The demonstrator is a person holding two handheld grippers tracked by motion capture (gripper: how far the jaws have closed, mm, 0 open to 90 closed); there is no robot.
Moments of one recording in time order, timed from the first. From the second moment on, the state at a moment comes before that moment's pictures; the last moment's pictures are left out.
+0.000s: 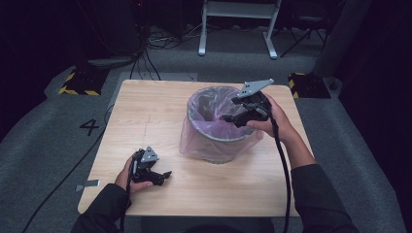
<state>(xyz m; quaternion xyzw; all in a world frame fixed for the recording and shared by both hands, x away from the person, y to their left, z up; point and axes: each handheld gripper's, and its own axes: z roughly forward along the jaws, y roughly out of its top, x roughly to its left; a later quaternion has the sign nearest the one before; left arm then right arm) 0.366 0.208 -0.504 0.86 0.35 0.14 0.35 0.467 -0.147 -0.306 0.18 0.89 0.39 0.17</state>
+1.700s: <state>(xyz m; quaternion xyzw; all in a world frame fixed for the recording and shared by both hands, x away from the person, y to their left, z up) 0.366 0.208 -0.504 0.86 0.35 0.14 0.35 0.489 -0.131 -0.329 0.17 0.95 0.21 0.15</state>
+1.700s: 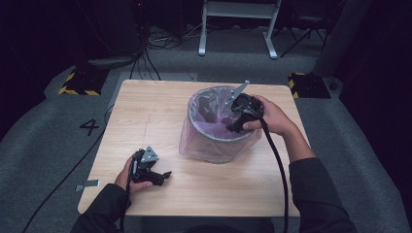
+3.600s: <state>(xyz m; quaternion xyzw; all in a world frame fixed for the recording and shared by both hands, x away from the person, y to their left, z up) 0.366 0.208 -0.504 0.86 0.35 0.14 0.35 0.386 -0.239 -0.312 0.23 0.85 0.40 0.26</state>
